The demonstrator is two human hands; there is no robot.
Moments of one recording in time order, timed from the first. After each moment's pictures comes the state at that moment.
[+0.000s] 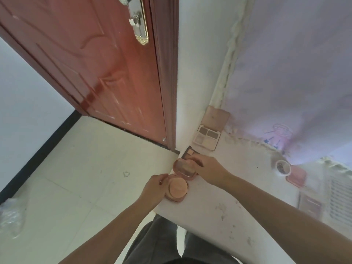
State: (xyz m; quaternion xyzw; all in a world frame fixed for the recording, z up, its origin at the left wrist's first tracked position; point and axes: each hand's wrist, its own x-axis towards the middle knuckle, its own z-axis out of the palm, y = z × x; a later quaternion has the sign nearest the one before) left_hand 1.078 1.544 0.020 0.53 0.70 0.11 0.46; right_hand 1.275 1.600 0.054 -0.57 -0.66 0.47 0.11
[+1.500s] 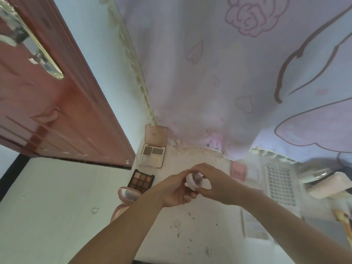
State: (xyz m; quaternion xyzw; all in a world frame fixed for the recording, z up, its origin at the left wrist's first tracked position) left_hand 1.269 1.608 0.077 0.19 0.42 0.04 0.89; right_hand 1.439 1.560 0.097 -0.55 -0.74 0.36 0.14
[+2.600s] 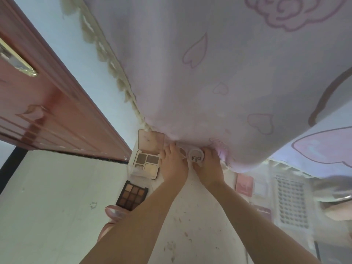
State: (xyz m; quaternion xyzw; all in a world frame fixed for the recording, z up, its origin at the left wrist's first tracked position) left_hand 1.326 1.682 0.024 0.66 0.70 0.12 0.26; right_hand 1.438 1.650 0.014 -0.79 -0.50 0.28 0.19
